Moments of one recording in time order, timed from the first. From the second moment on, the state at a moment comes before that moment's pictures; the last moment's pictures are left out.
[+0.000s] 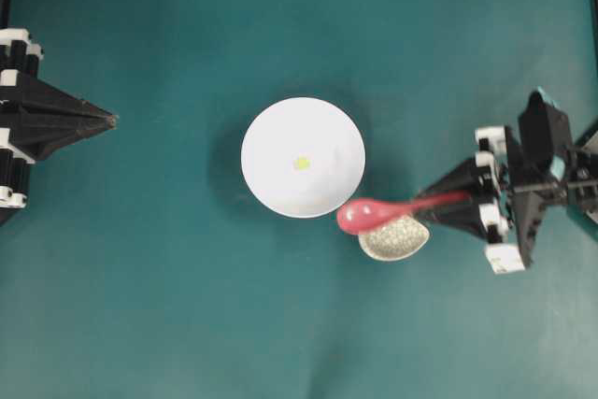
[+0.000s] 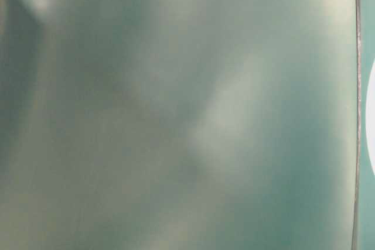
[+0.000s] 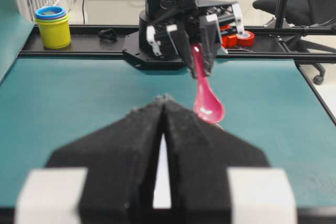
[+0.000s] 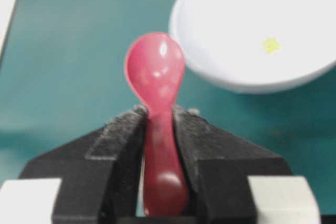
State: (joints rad) left arm 0.00 -0.96 1.18 0.01 -0.25 0.00; right arm 0.22 -0.41 1.16 0.40 -0.42 0.05
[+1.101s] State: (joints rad) left arm 0.00 -0.96 1.18 0.01 -0.21 0.01; right arm -0.11 -0.19 0.70 0.35 0.34 -0.01
